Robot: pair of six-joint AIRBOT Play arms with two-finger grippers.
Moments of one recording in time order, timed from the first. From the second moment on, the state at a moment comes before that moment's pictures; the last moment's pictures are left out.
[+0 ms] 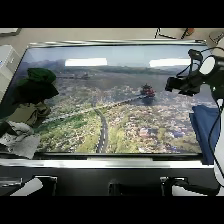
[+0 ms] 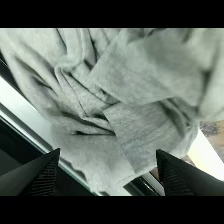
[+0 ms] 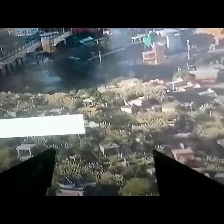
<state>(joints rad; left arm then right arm) 0.71 -1.19 0.98 1.49 -1.42 -1.75 -0.04 -1.45 1.58 -1.48 1.33 1.68</state>
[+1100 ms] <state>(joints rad) 0.66 -0.85 1.27 1.23 -1.10 -1.71 -0.04 -1.45 1.58 -1.47 1.44 1.73</state>
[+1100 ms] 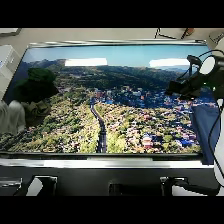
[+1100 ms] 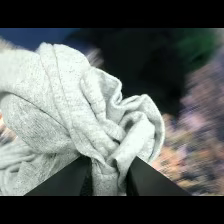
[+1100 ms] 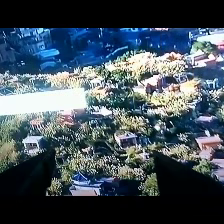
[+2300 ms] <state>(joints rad) -0.52 -1.34 1.23 1.13 -0.84 -1.72 -0.05 -1.34 1.53 -1.55 1.47 1.68</state>
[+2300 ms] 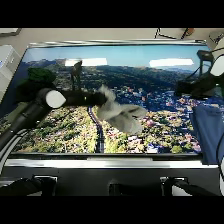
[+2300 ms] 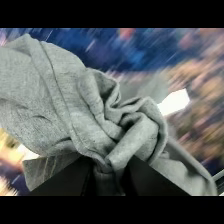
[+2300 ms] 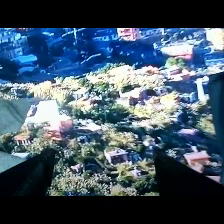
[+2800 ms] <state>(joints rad) -0.39 -1.32 1.03 1.18 -1.10 -1.69 -0.05 -1.46 1.28 -1.14 1.34 1.62</state>
